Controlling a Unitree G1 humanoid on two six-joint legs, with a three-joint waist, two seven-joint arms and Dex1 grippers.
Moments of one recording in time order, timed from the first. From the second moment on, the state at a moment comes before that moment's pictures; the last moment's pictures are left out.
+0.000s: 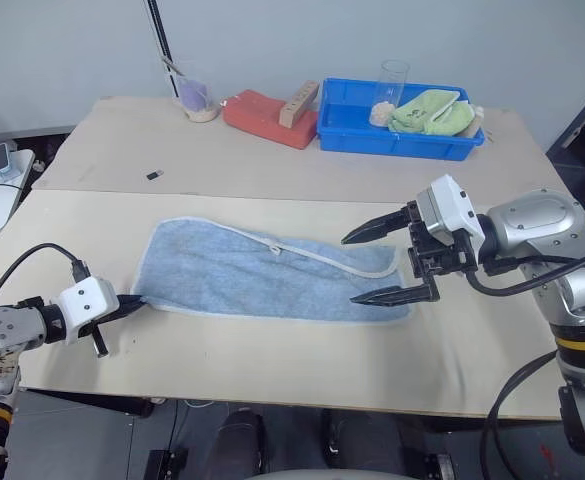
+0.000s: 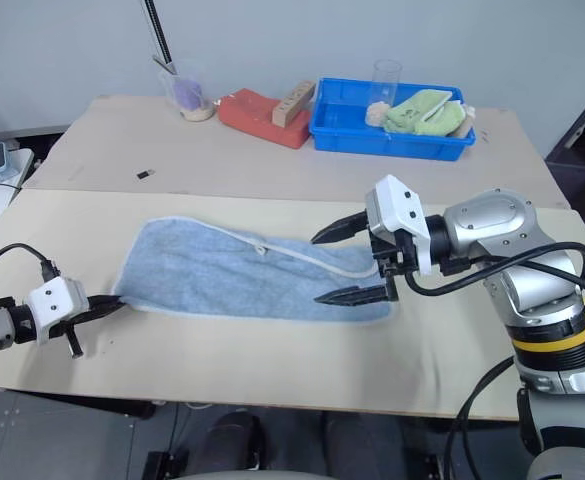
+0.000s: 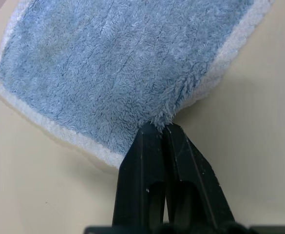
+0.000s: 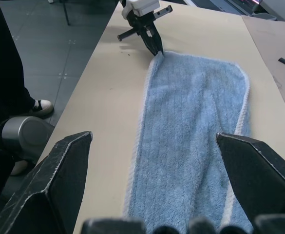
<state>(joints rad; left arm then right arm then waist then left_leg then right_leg) -0.09 0.93 0.17 0.41 -0.17 -0.32 -1.12 -0.60 -0.83 0.11 -0.27 0.51 0.49 1.35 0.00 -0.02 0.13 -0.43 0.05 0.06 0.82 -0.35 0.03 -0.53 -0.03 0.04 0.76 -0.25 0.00</state>
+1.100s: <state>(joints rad) -0.02 1.00 0.23 0.16 -0.30 0.05 -1.18 -0.50 -0.86 0.25 0.28 0.10 -0.03 1.40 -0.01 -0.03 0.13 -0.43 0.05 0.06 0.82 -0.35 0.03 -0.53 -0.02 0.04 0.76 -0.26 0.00</state>
